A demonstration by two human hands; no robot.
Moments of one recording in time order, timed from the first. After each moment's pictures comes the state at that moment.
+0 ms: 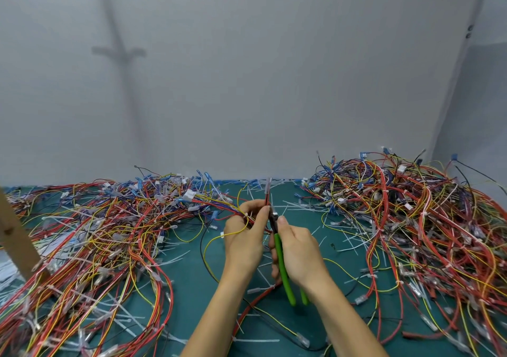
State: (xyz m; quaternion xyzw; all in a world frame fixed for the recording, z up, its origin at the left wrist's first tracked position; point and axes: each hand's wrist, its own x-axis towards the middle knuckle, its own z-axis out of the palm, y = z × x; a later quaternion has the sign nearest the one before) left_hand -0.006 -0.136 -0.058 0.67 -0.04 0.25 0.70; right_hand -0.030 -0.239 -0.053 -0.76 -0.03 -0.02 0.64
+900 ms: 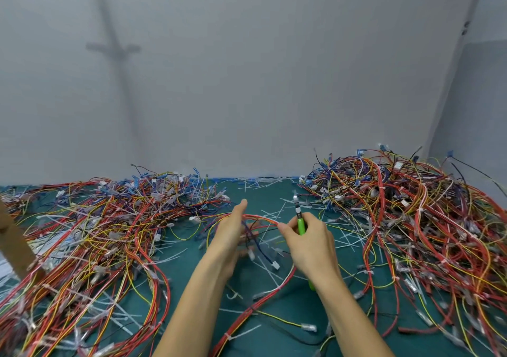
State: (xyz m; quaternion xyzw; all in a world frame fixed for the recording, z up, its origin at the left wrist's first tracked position) left_hand 0.000 -0.115 -0.047 0.63 0.17 -0.02 0.76; right_hand -0.019 -0.260 -0.056 -0.86 0.03 -0.15 0.49
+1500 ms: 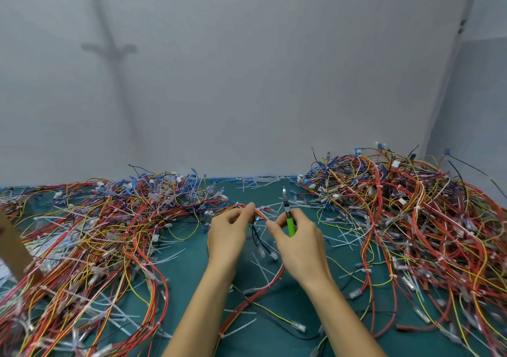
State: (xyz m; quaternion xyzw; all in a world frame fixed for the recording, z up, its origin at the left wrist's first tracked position) left_hand -0.007 -0.118 -0.054 0.75 0.11 0.16 0.63; right_hand -0.024 -0.249 -0.058 -0.84 -0.03 -0.20 0.51
